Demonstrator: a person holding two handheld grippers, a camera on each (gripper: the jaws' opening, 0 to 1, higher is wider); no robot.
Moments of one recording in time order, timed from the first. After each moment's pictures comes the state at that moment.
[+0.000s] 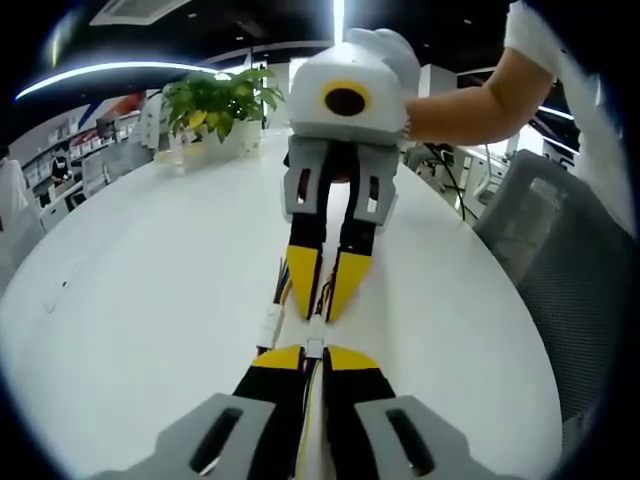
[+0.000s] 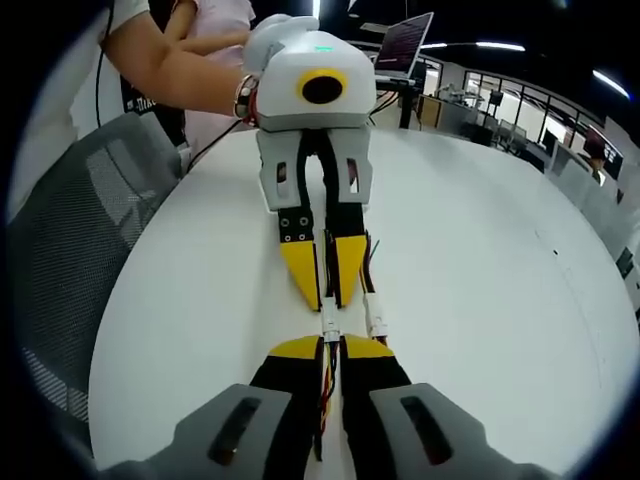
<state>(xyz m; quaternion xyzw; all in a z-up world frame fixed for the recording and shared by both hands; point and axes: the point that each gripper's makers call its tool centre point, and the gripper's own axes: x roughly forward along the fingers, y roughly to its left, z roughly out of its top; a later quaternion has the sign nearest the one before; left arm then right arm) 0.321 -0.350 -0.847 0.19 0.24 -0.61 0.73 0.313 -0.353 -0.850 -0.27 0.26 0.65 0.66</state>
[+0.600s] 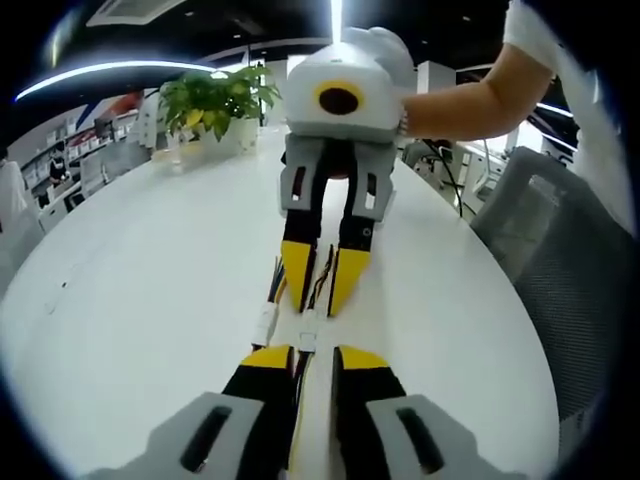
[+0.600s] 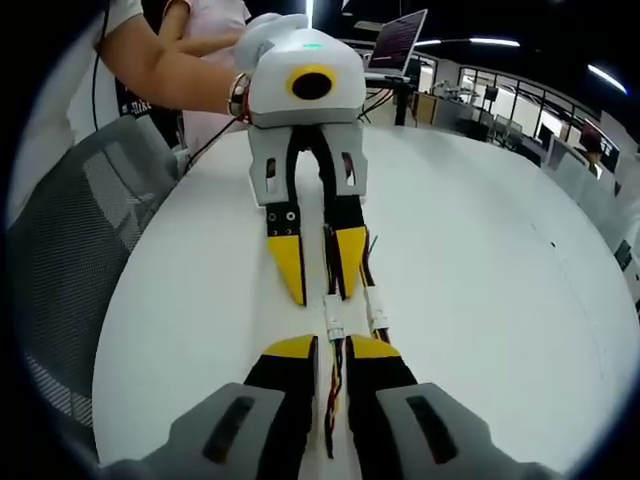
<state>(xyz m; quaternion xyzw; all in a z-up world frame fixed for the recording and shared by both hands) 0.314 -0.348 -0.846 0.20 0.24 -0.61 0.73 0.311 -0.357 -0.849 -0.26 0.27 0.64 0.67</state>
